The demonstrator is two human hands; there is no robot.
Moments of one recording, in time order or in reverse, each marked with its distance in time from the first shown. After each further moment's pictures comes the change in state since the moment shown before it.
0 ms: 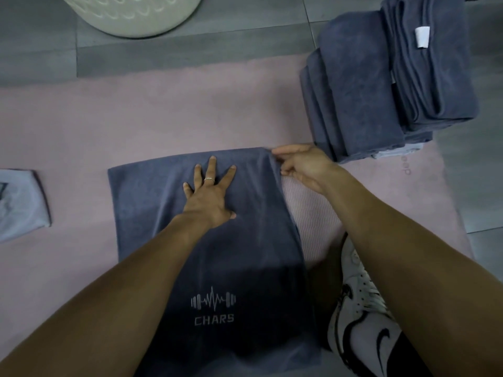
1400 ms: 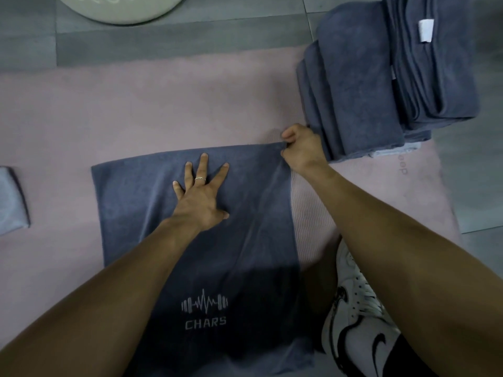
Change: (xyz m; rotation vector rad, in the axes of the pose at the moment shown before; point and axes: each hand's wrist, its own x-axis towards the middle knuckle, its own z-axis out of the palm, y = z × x) left_hand 0.006 -0.003 0.009 -0.039 0.042 0.006; right_hand 0.046 0.006 -0.010 -0.767 0.367 -0.417
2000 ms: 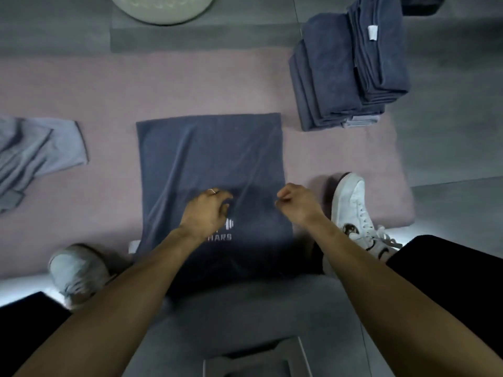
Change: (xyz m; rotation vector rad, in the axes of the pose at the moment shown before) left_hand -0.177 -0.008 0.058 -0.115 0.240 0.179; right_hand -0.253 0.019 -0.019 -0.150 -0.274 0.091
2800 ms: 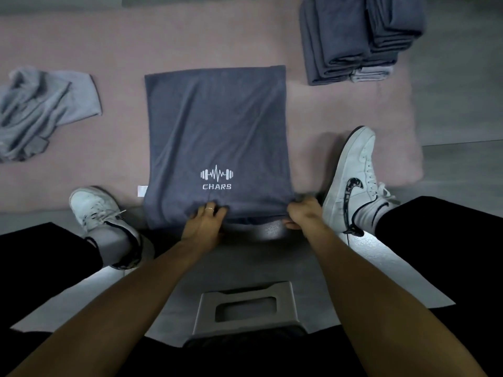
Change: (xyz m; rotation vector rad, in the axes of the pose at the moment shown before) left_hand -0.129 0.006 0.092 0.346 -0.247 -0.101; right_hand -0.082 0.074 0.061 0.491 -0.056 0.487
